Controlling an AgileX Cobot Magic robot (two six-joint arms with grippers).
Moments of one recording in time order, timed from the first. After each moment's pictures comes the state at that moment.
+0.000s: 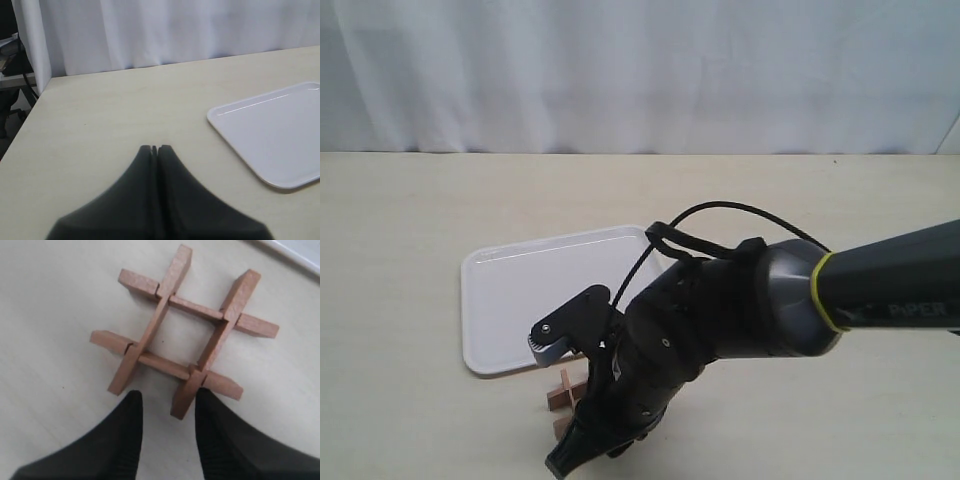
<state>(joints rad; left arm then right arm) 0.07 0.00 0.00 -0.33 0.34 0.44 0.69 1.93 -1.06 0.04 0.51 0.04</state>
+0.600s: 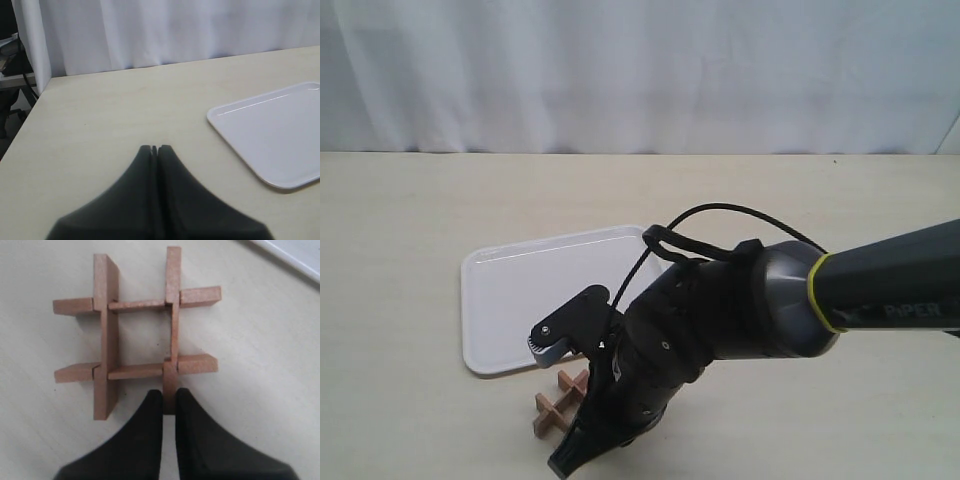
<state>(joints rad) 0.07 0.00 0.00 -0.33 0.34 0.44 0.69 1.94 -1.06 0.01 0.50 0.05</state>
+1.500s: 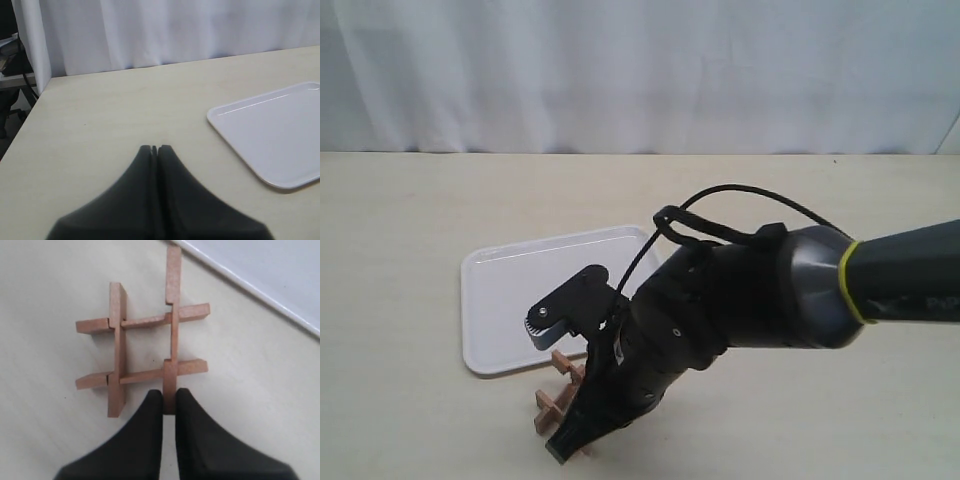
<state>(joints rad) 0.07 0.00 0.00 -0.33 0.34 0.44 0.69 1.88 -1.07 -0.03 0.50 0.05</state>
